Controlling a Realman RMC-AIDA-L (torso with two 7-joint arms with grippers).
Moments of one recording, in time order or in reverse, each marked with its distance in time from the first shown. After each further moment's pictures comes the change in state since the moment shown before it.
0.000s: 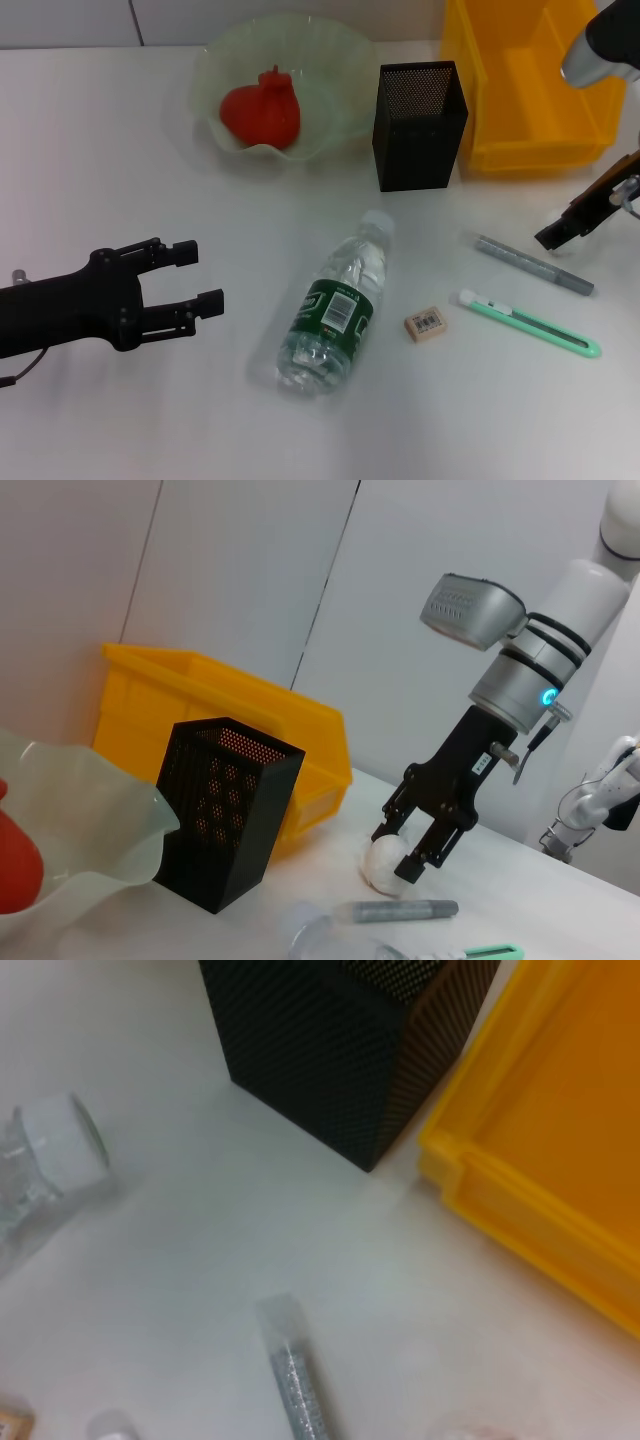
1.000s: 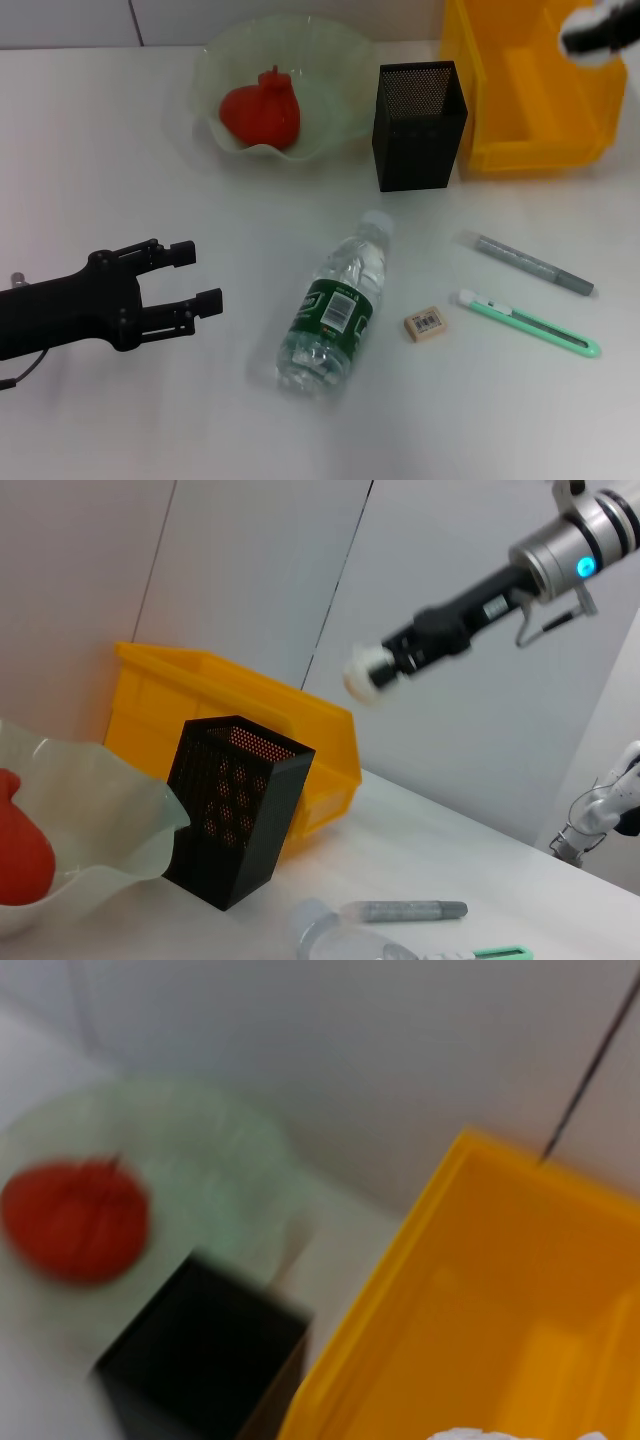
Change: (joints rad) left arm 0.008 -0.006 -0.008 0.000 0.000 -0.010 0.000; right arm -0.002 -0.005 0.200 -0.385 0.123 -0.012 0.049
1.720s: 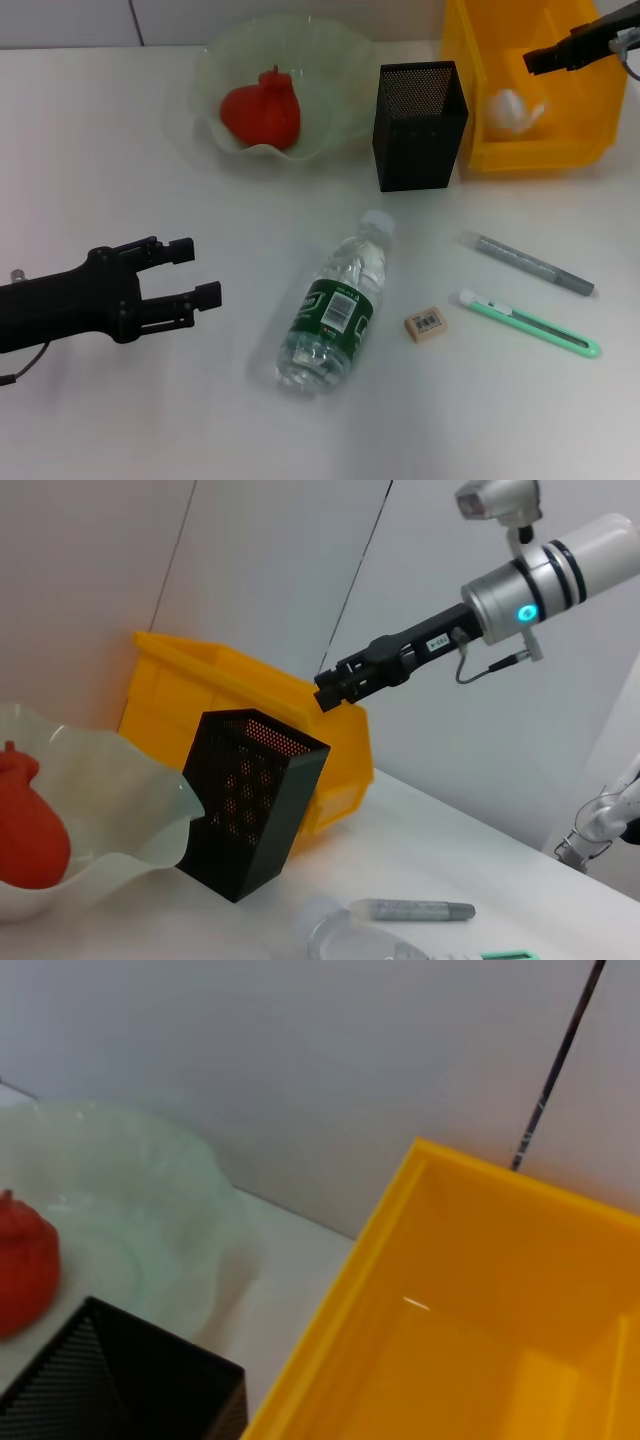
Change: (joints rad) left arm -0.006 0.004 0.001 0.000 0.000 -0.012 -0.040; right arm 0.024 0.001 -0.029 0.320 0.018 0.315 -0.054
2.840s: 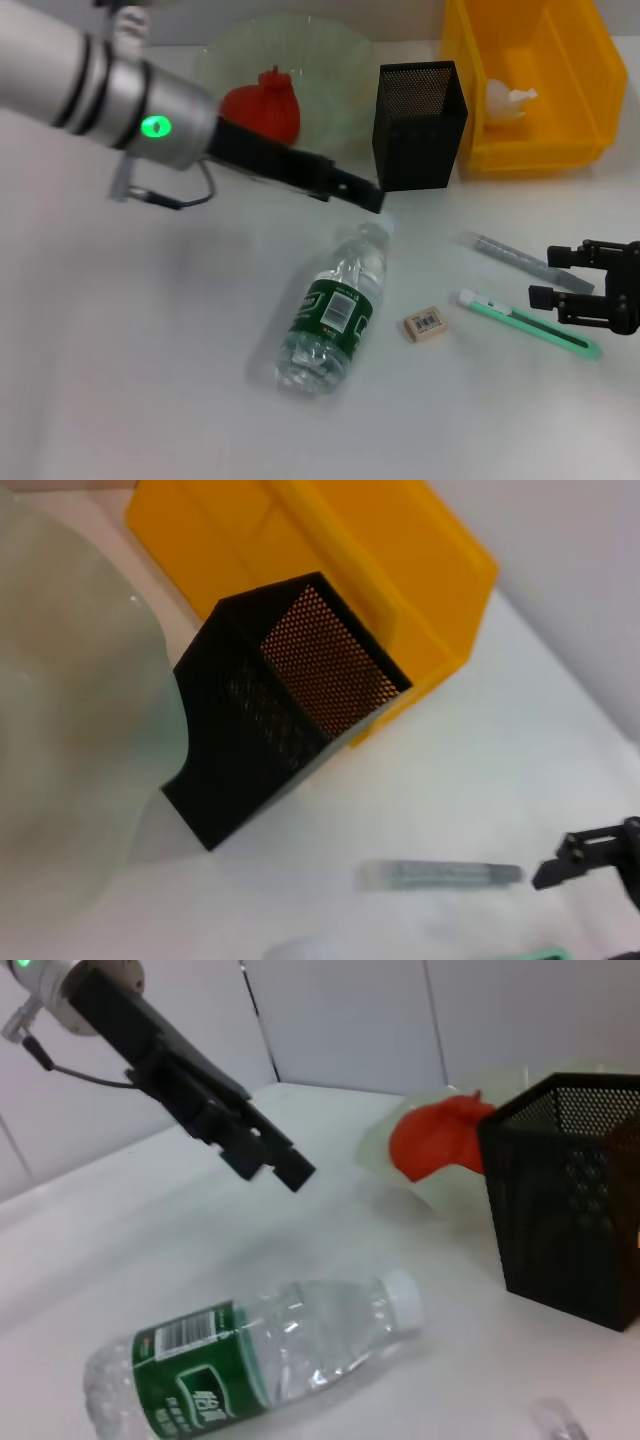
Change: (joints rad) left arm -0.413 -0.074 0.427 0.482 0.360 -0.222 -1.325; right arm -0.378 -0.088 0.280 0.529 0.675 -0.409 -1.082
